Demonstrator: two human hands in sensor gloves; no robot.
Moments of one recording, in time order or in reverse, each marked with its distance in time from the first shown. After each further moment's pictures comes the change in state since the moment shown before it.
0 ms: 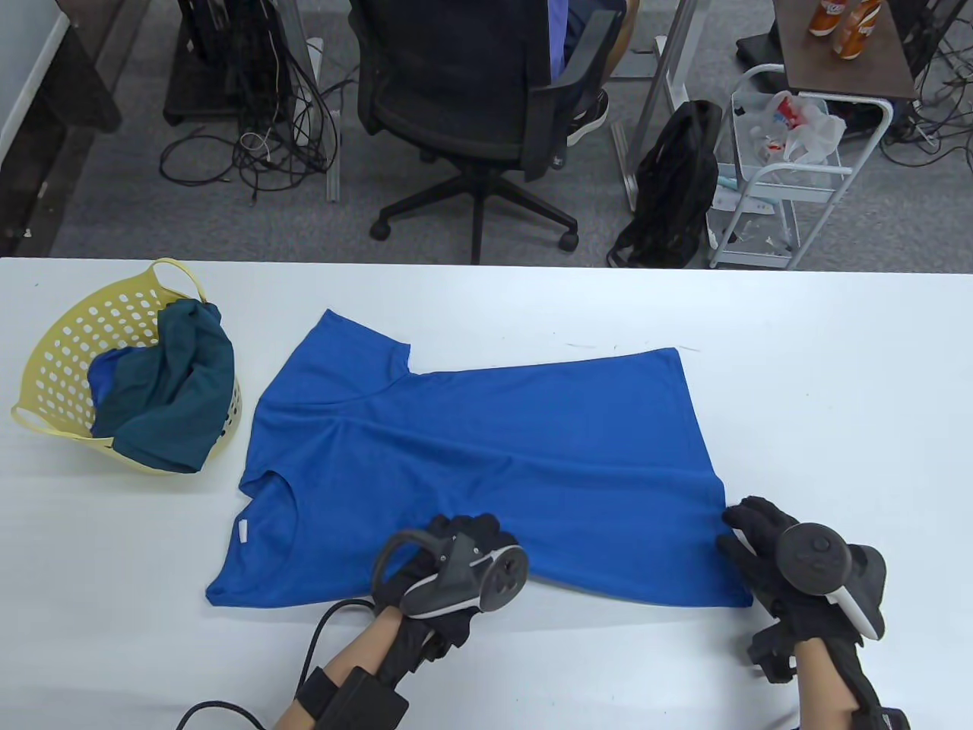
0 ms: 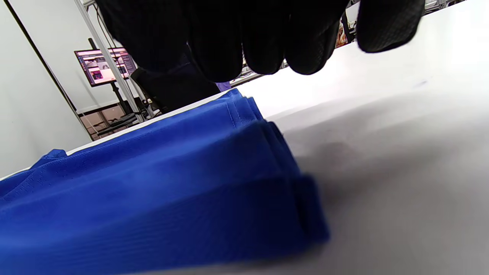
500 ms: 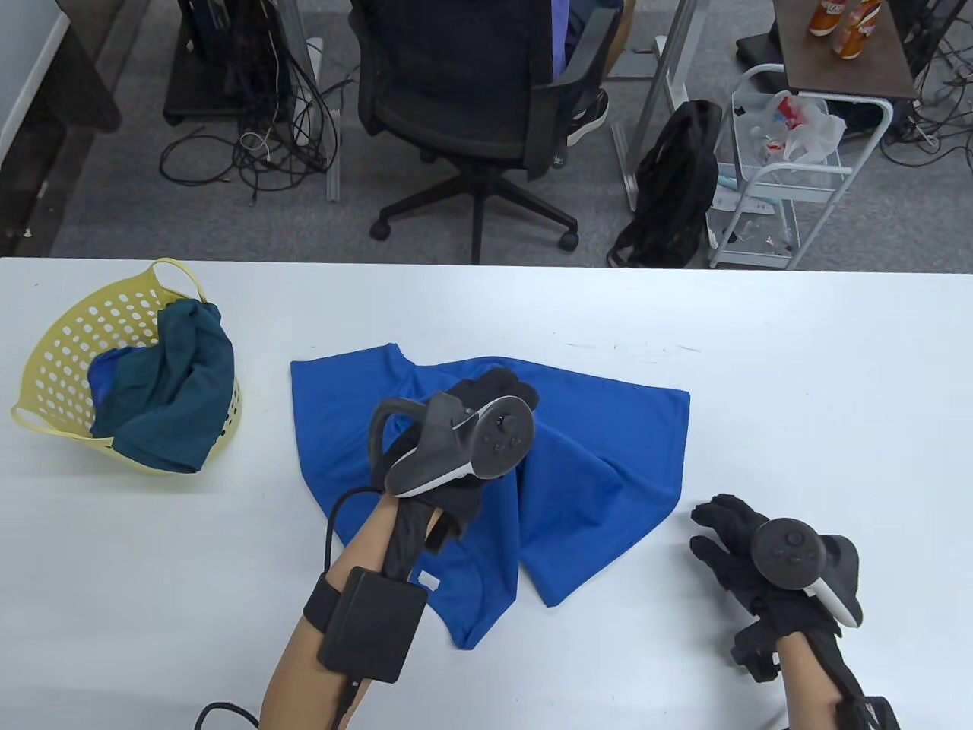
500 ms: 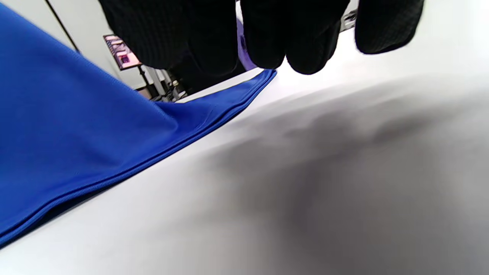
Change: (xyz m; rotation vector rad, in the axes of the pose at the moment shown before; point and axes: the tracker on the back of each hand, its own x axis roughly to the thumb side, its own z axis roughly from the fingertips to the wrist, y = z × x) left_hand -0.024 0.131 -0.045 0.189 0.042 0.099; right_hand 0.025 0.018 -0.009 0.118 -0.106 -0.005
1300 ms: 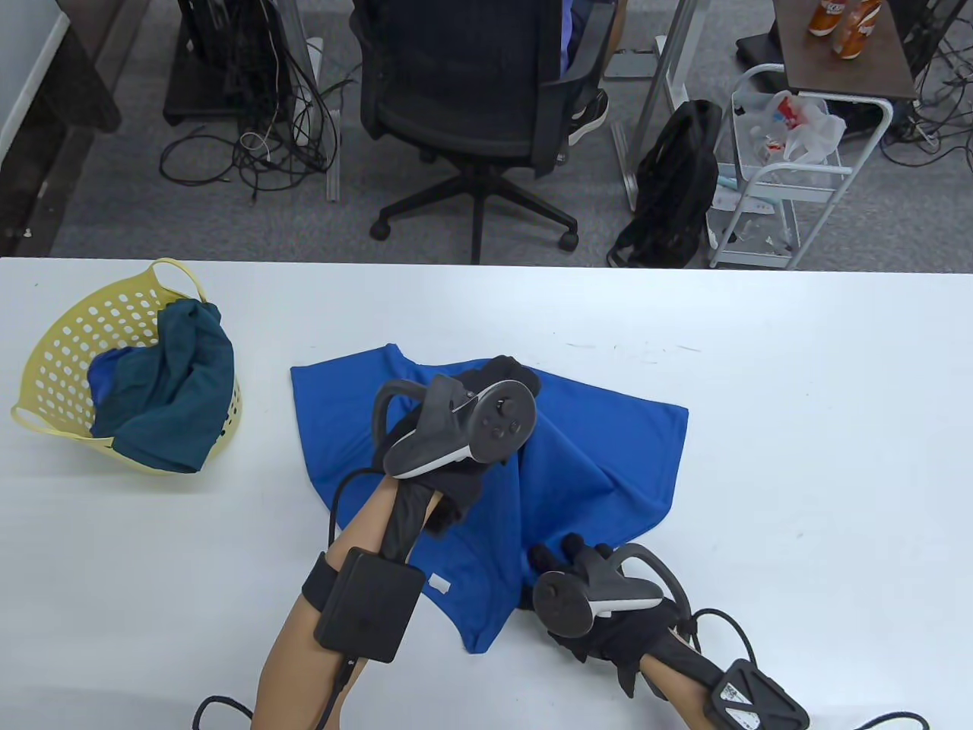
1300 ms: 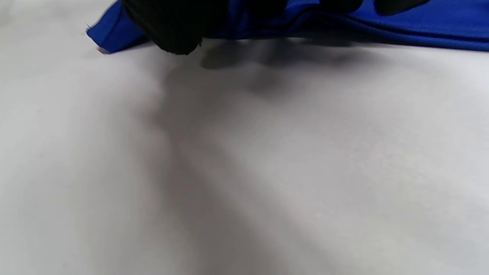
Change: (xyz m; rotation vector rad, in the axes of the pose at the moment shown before) left_hand -0.003 0.010 -0.009 0.019 -0.027 -0.028; right_hand 0.173 0.091 -0.001 0.594 -0.508 0.455
